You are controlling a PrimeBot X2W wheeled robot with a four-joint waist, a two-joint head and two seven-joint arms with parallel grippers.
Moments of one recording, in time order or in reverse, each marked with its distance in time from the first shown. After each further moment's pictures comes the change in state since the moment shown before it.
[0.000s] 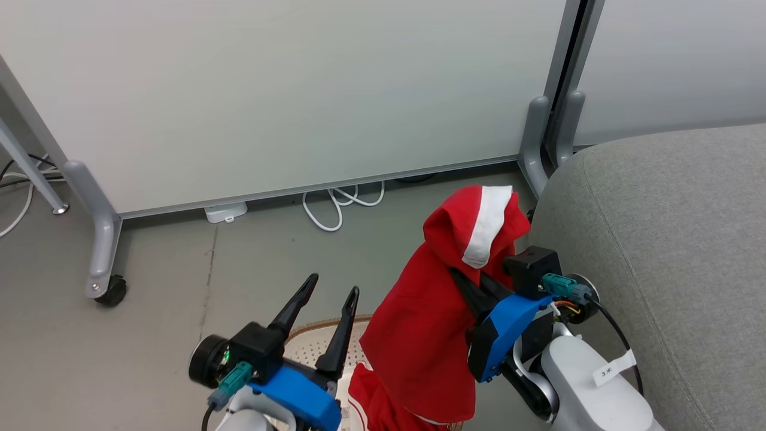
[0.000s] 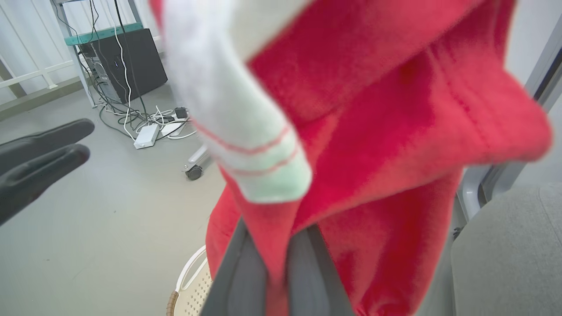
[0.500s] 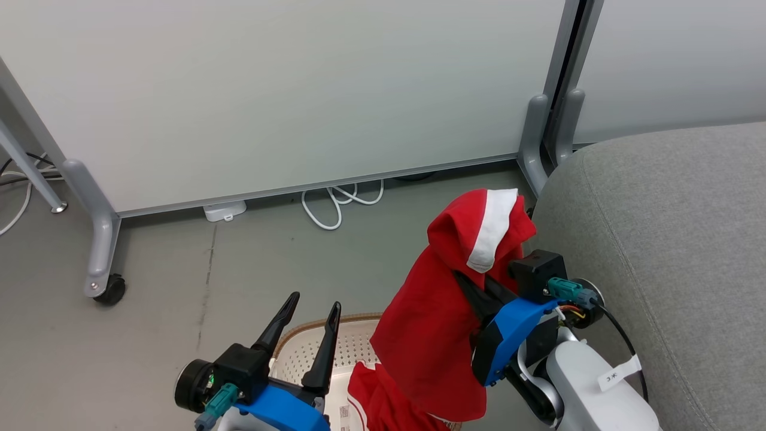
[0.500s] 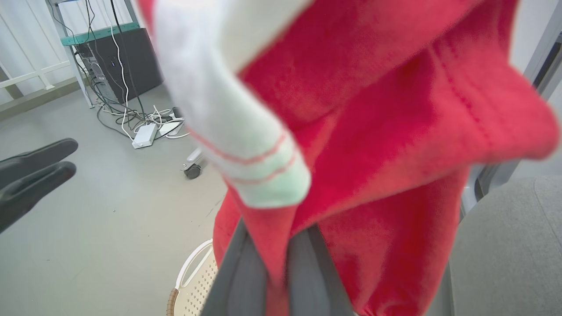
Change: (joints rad) left arm 0.104 -0.023 0.107 -0.036 0.063 -0.005 0.000; right arm 0.034 -0.002 -0.027 -0.045 -0.016 0.000 0.023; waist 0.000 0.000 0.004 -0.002
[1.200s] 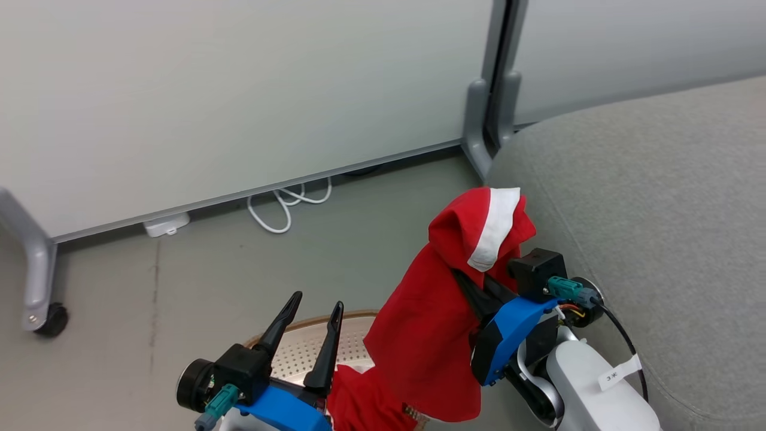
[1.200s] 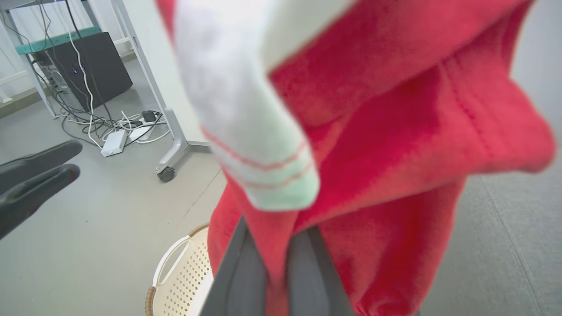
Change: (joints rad) left arm 0.004 -0.001 -0.004 -0.012 -0.006 -0.004 0.000; right arm 0.009 0.000 -0.004 -0.028 -0.004 0.000 0.017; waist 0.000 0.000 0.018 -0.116
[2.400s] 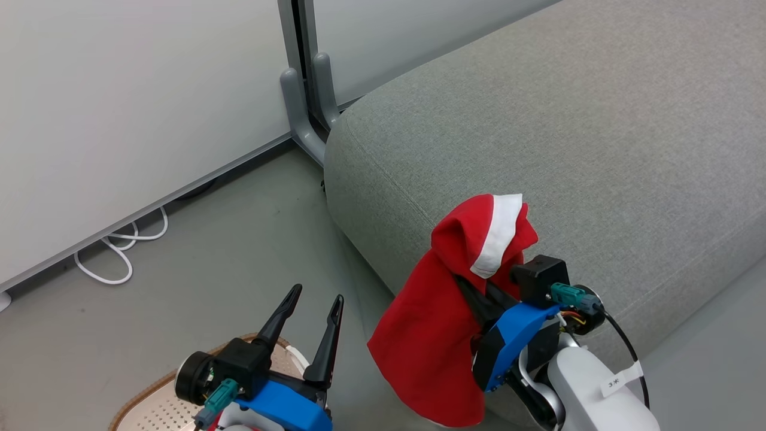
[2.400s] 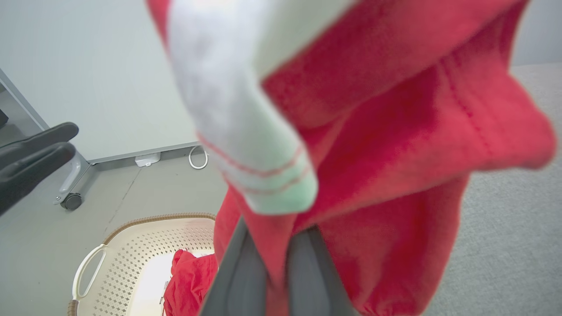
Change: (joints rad) left arm -0.014 0.003 -0.001 -0.009 0.006 0.000 0.000; right arm 0.015 0.004 0.001 0.009 0.014 0.000 -0.014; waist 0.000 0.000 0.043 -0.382
